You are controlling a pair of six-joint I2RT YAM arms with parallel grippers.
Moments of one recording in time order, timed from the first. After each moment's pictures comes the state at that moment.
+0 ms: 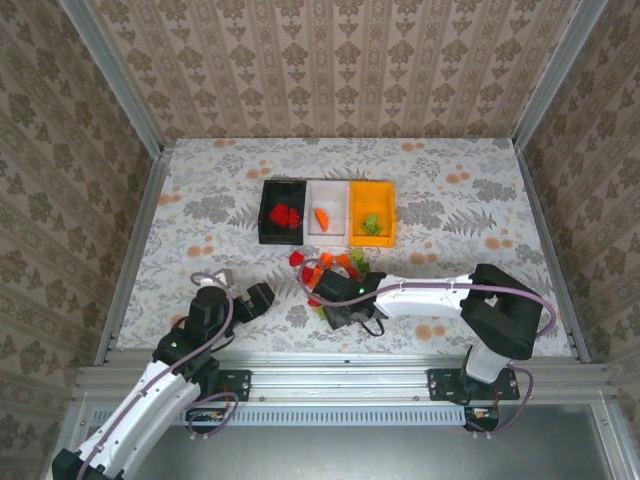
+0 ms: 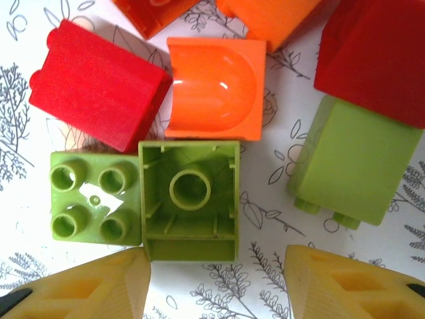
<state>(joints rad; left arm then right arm) -0.54 0.33 0.15 -0.41 0.07 -0.88 1.04 1.66 0.94 -0.53 0.19 0.58</state>
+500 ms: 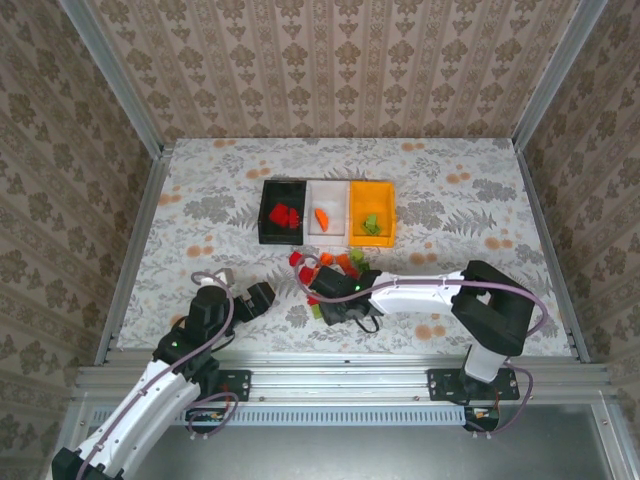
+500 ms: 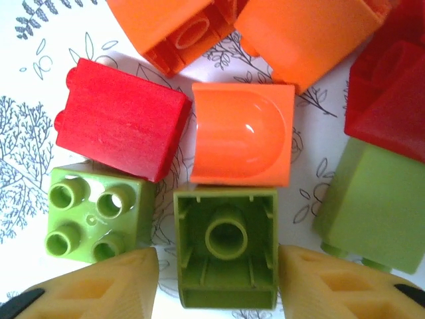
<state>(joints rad) -0.54 0.34 0.15 -0.39 0.08 -0.88 1.03 1.71 0.97 -0.48 0.17 0.58</state>
